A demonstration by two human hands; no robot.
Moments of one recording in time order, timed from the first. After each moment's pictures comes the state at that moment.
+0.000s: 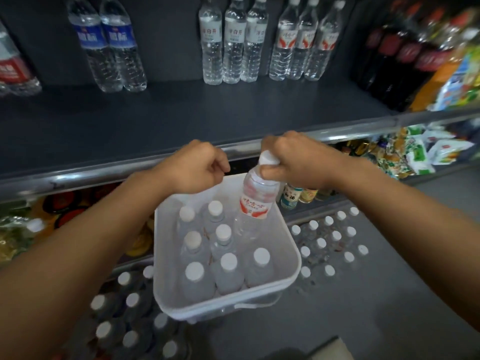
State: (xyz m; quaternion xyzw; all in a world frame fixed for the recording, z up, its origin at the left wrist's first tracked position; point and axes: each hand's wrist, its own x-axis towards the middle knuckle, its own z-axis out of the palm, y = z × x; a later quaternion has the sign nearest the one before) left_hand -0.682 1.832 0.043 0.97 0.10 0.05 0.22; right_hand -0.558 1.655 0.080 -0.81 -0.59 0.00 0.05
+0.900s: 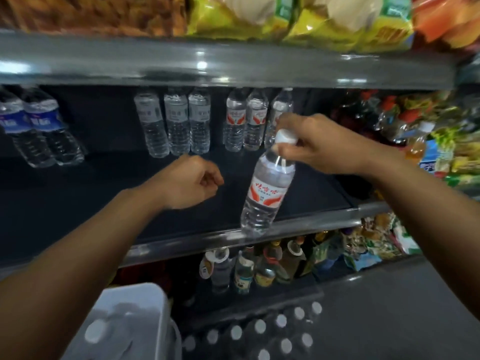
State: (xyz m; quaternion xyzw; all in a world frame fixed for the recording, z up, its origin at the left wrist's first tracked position) left_hand -0.441 1.782 0.145 0.96 0.15 0.08 0.23; right_hand -0.269 1.602 0.217 -0.75 -0.65 -0.04 0.15
